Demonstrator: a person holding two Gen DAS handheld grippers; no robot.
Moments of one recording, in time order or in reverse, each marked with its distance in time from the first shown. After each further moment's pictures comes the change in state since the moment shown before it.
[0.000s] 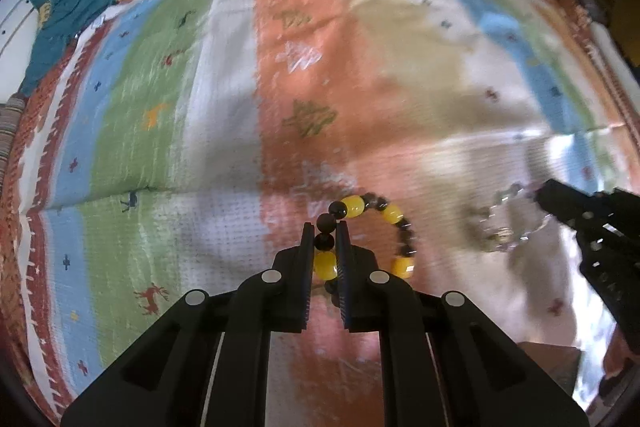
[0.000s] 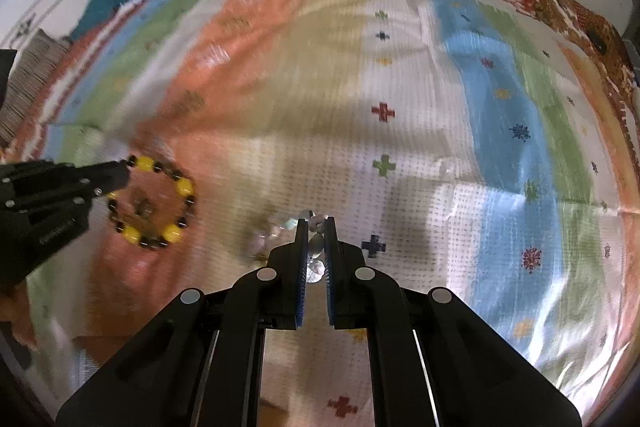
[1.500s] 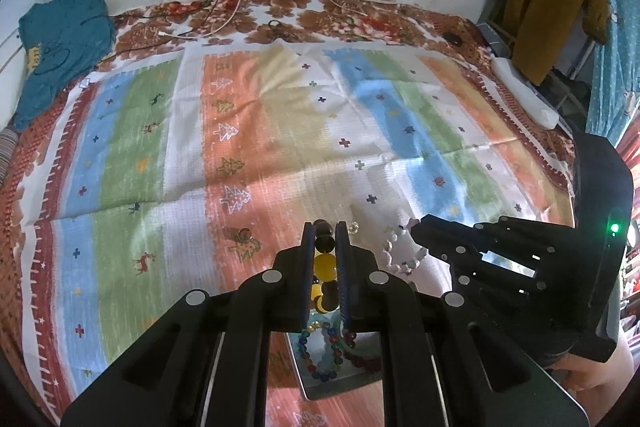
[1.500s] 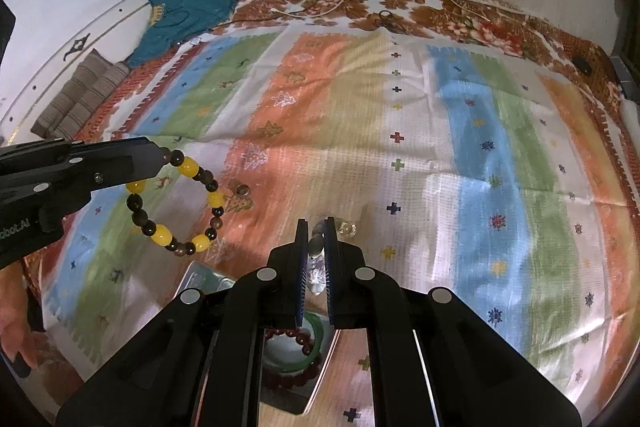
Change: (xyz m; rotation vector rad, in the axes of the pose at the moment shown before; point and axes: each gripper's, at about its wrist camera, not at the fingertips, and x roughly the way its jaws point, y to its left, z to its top) left arm -0.153 -0.042 -0.055 0.070 -0.225 -0.215; right arm -0.117 0.025 -0.052 -0.033 -0.163 0.066
